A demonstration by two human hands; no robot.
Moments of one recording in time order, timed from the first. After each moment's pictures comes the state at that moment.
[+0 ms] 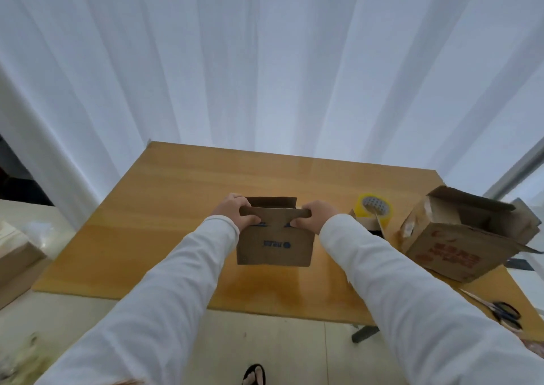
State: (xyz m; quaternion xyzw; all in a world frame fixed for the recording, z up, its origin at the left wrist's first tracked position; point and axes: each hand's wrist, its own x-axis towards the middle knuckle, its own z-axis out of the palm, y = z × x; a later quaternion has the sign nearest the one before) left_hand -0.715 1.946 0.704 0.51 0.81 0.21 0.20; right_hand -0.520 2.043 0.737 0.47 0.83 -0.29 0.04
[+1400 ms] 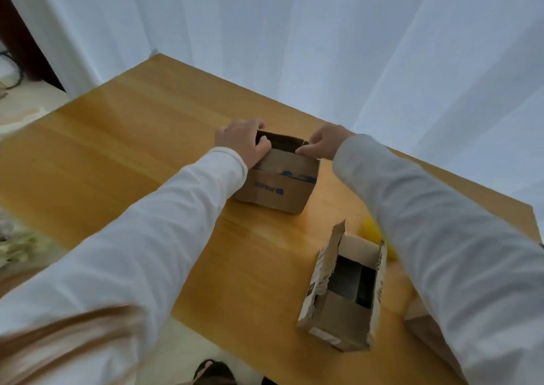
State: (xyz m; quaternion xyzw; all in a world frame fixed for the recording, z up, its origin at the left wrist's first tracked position) left_hand -0.672 2.116 0.648 0.40 0.89 0.22 0.03; right_hand -0.559 2.266 0.697 0.31 0.92 -0.20 0.13
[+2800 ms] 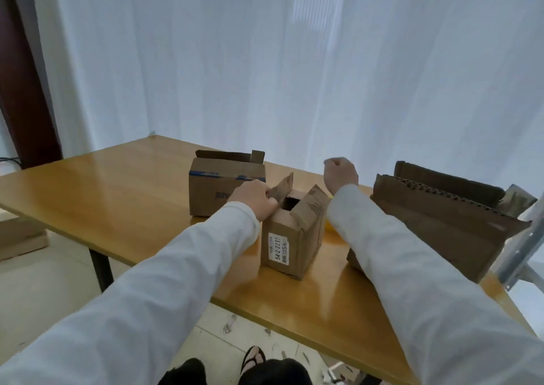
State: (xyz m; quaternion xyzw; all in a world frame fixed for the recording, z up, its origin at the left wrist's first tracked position) left_hand -0.453 2.053 0.619 0.44 0.85 0.29 0.04; right_hand -0.347 2.185 0.665 0.43 0.74 -0.39 -0.34
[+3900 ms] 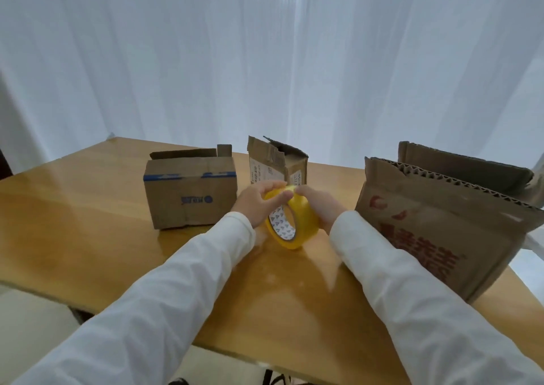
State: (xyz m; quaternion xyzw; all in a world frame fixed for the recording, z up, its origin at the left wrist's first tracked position) left_hand -0.464 2.127 0.580 0.48 0.71 0.49 0.19; right_hand -0.350 2.217 0.602 0.44 0.68 -0.55 -0.18
